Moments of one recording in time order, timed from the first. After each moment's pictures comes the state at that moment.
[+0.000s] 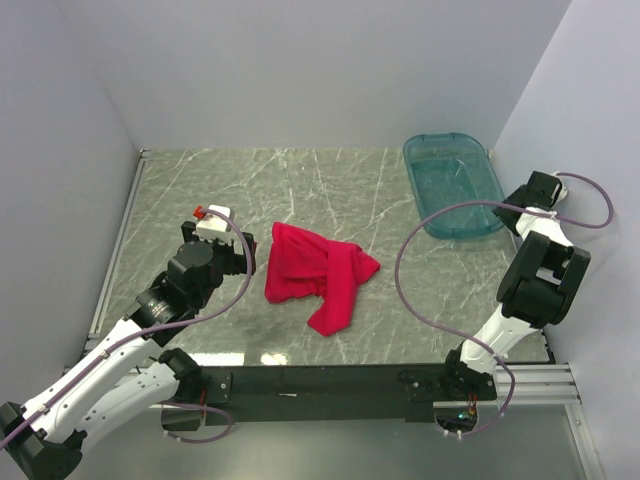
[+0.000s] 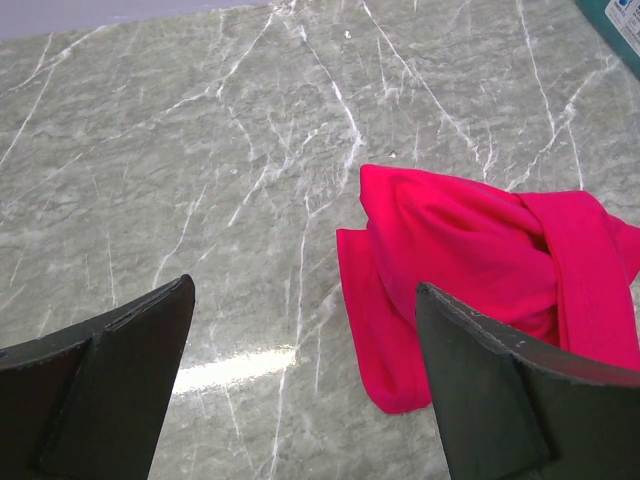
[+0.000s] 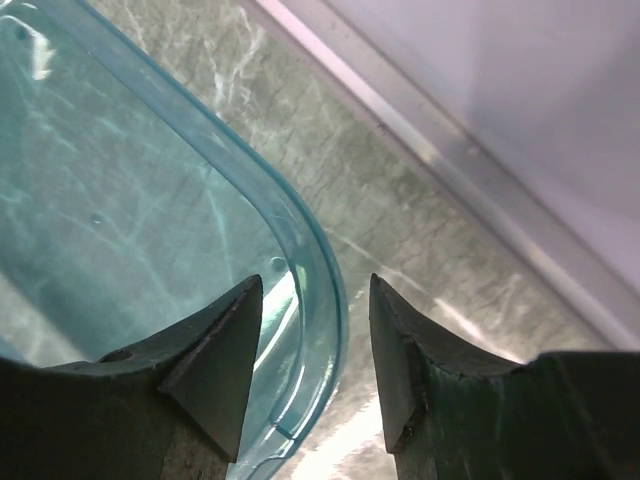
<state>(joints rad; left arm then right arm) -0.67 0.70 0.69 -0.27 -0.43 -0.16 -0.47 1.76 1.19 -0.21 0.04 0.44</state>
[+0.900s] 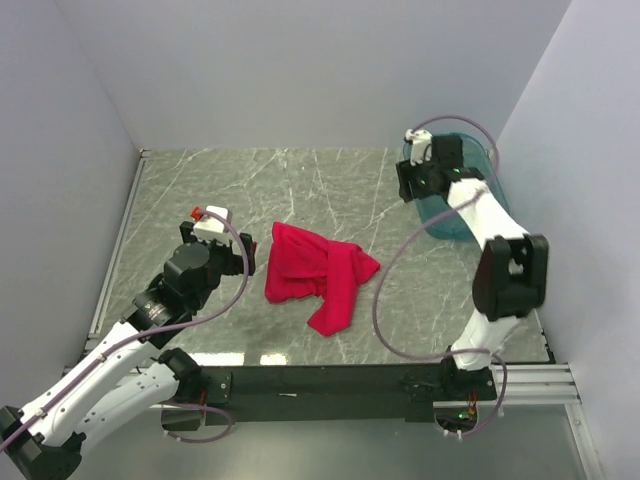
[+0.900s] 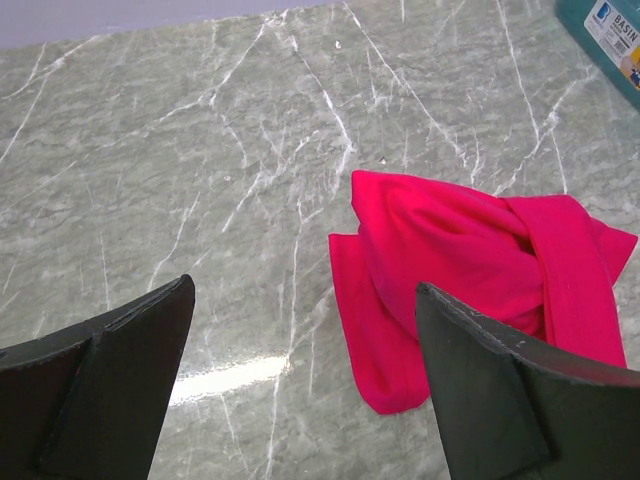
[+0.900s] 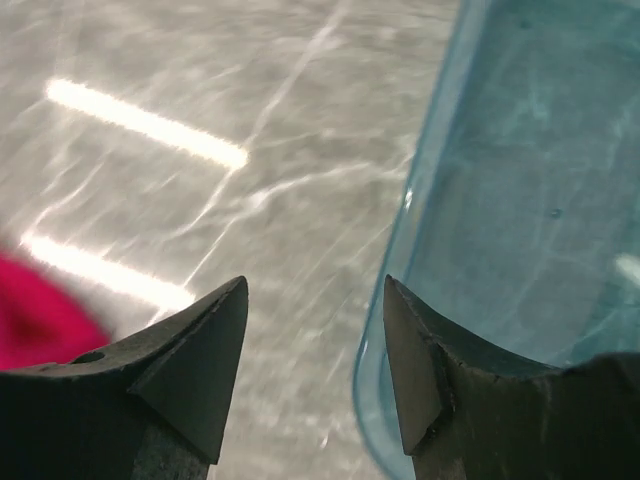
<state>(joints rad) -0.67 0.68 0.69 -0.27 -0.42 -0.16 0.07 1.71 1.40 -0.45 -0.20 -0.24</state>
